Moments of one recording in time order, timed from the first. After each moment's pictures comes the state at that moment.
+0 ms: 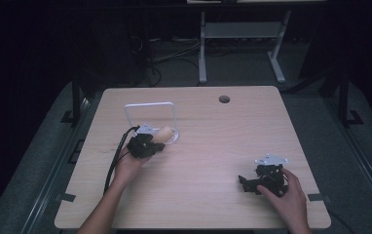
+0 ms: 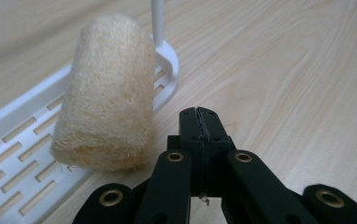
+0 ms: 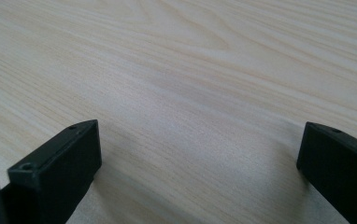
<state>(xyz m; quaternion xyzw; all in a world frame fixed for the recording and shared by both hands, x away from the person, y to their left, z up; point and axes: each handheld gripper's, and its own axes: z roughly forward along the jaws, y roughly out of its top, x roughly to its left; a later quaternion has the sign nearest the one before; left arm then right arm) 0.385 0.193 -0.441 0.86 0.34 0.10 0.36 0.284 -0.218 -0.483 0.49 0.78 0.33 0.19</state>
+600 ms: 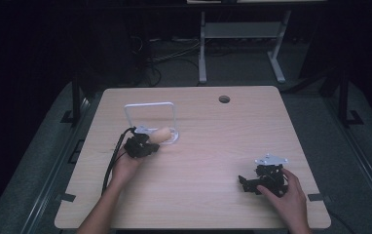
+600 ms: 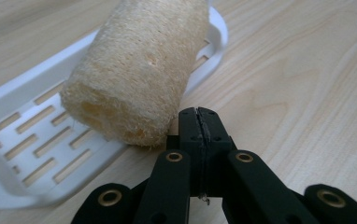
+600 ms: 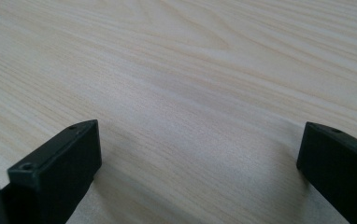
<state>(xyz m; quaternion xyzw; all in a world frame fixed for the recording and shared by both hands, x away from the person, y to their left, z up) 0.396 0.211 -0.457 0.85 0.38 0.11 0.34 0.284 -0.218 -0.483 0.49 0.78 0.33 0.19</state>
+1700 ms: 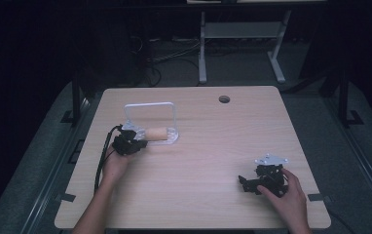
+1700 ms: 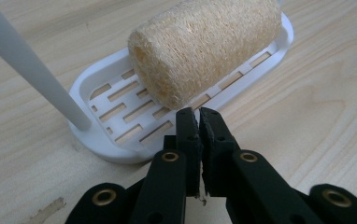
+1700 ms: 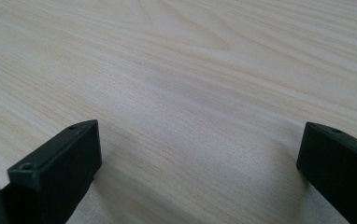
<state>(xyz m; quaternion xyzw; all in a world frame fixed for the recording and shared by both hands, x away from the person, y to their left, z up) 0.400 0.244 -0.453 0.83 0.42 0.13 0.34 0.284 -0.218 -0.483 0.49 0.78 0.33 0.19</state>
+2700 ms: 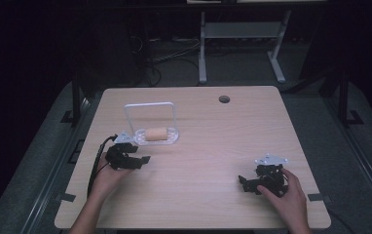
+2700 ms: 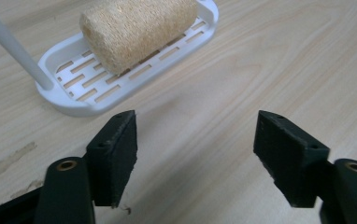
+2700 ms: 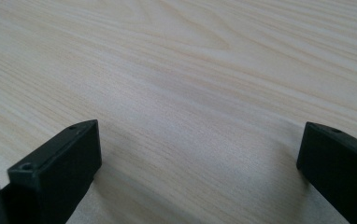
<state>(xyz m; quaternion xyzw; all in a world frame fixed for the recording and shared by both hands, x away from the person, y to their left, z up) 0.343 0.246 -0.433 0.84 0.39 0.13 0.35 0.284 -0.218 -0.483 0.49 0.79 0.33 0.19</state>
